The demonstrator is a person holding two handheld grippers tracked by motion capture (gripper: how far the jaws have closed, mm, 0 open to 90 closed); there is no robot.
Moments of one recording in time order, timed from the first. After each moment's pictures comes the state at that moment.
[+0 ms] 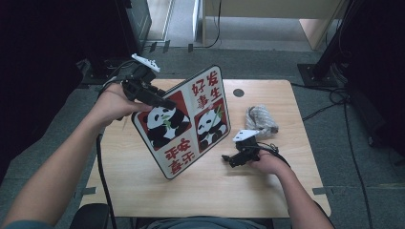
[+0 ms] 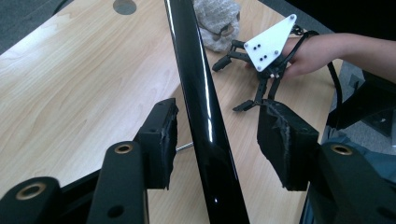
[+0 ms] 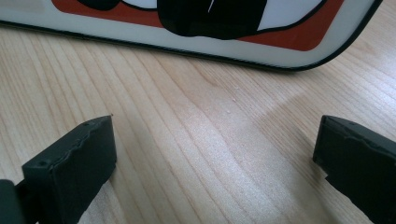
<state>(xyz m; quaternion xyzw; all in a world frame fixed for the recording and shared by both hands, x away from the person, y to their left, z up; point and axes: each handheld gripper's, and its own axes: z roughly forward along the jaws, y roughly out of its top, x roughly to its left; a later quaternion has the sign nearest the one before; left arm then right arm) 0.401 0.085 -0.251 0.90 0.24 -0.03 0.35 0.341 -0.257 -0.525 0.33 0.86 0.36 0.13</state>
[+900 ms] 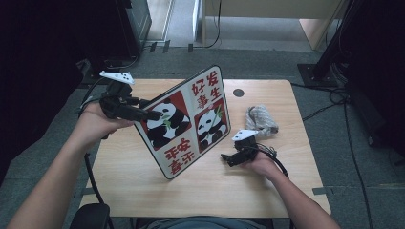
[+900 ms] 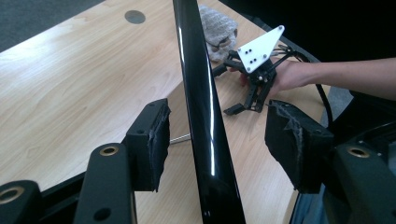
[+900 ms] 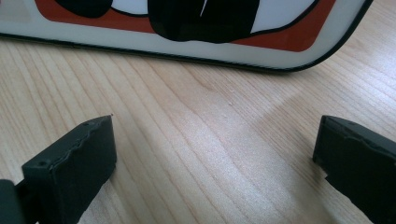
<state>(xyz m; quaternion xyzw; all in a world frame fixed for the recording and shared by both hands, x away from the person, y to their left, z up) 0.357 0.134 -0.264 0.87 0.28 -0.01 0.41 0.340 -0.253 -0.525 0.35 0.85 0.36 0.14</state>
